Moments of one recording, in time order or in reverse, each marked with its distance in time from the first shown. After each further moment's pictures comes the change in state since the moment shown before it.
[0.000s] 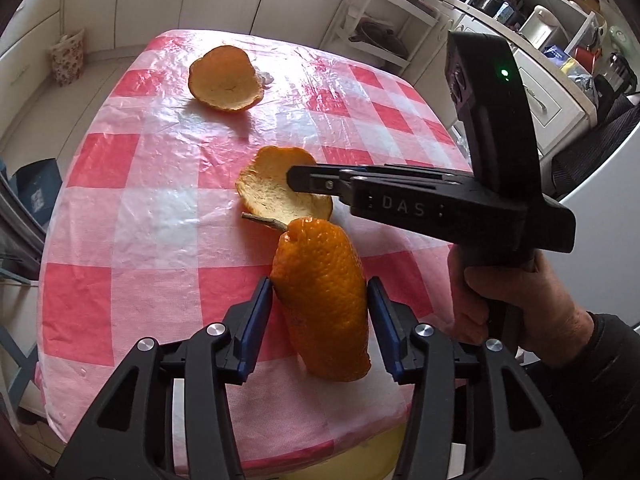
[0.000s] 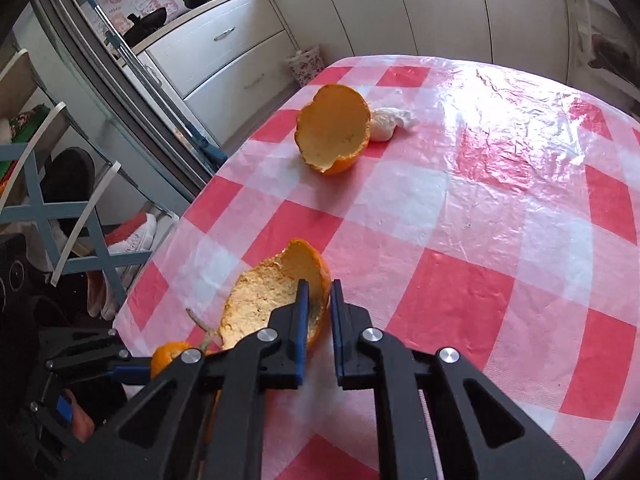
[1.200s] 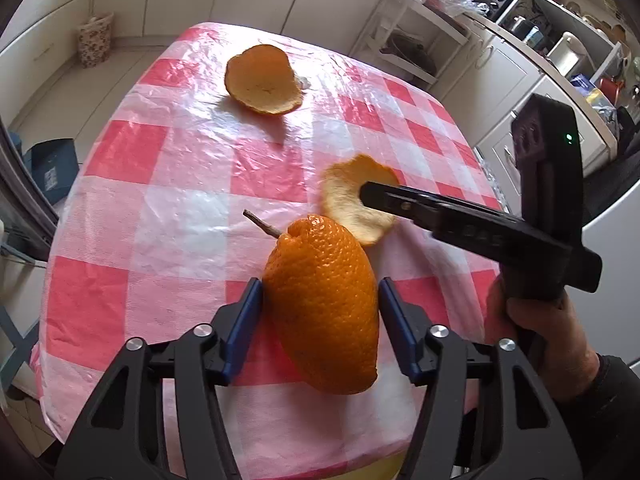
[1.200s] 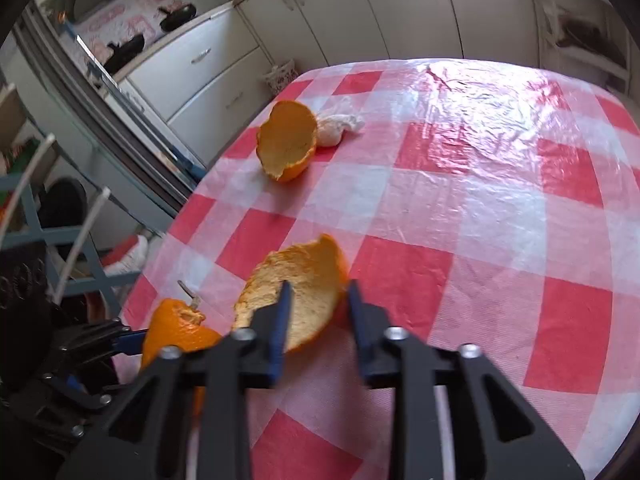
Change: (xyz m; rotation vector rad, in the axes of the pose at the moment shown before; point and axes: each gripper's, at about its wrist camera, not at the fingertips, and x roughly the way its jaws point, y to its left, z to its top) left arm 0.010 0.017 0.008 -0.090 -0.021 0.033; right arm -0.015 -0.019 -0.009 0.080 -0.038 -0.026
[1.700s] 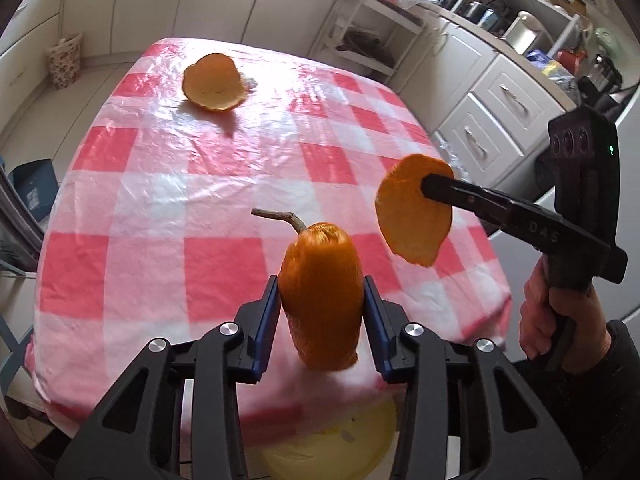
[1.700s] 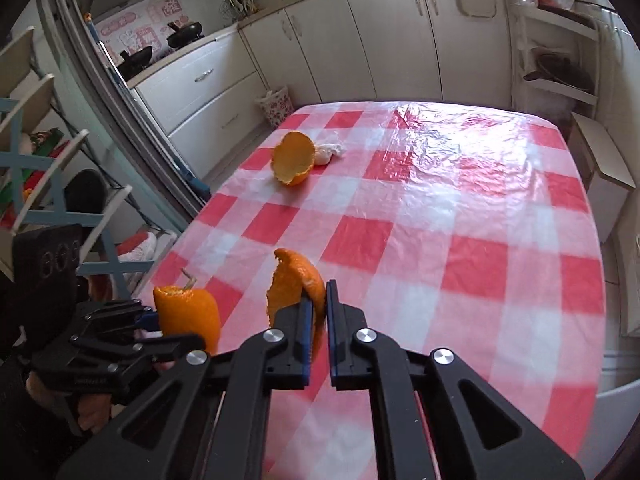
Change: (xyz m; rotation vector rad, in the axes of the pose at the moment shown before) left arm -0.036 -0.029 -0.040 0.103 -0.019 -0.092; right arm -0.111 0.011 -0.053 -0.010 -0.112 -0.062
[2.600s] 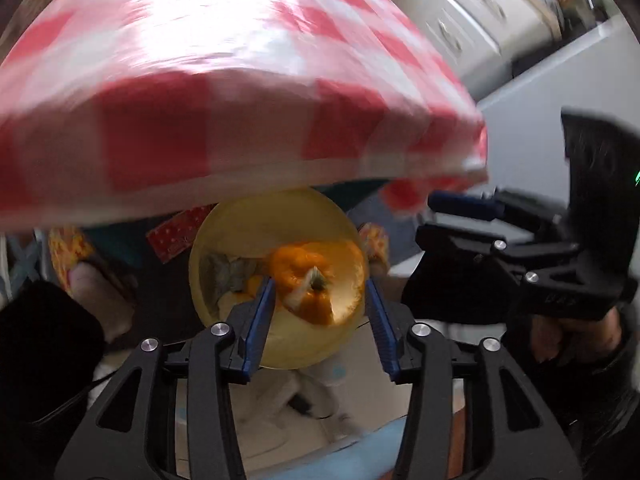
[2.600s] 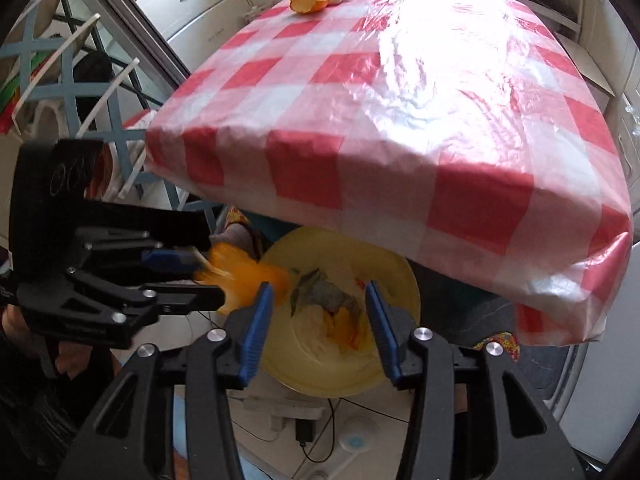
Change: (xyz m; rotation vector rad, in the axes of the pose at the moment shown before) left arm 0.001 -0.016 -0.134 -0.048 0.300 -0.098; right arm -0.013 0.059 -0.151 0.046 0.297 -0.079
